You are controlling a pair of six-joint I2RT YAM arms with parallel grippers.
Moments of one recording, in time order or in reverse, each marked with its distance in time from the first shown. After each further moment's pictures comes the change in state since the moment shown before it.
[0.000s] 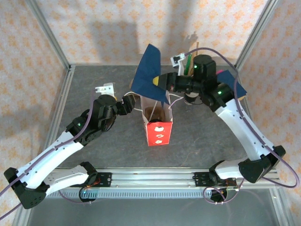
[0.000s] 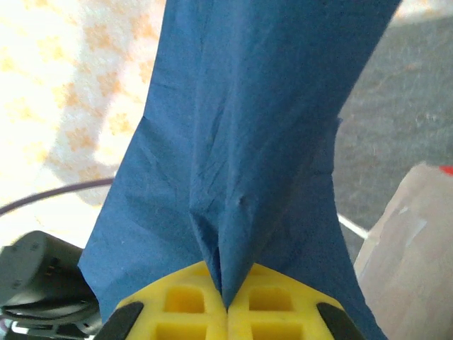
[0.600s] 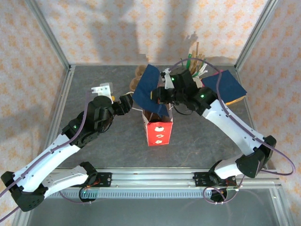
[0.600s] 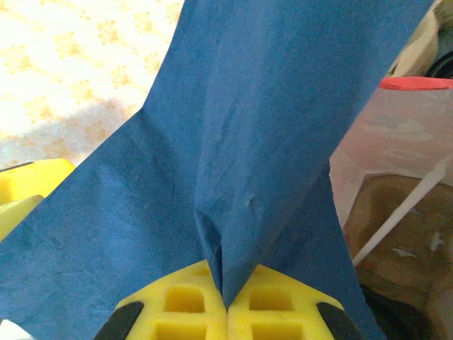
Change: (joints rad) left arm 0.000 -0.038 0.000 0.003 -0.004 0.000; right arm 0.156 0.071 -0.027 -0.209 0.432 -0.102
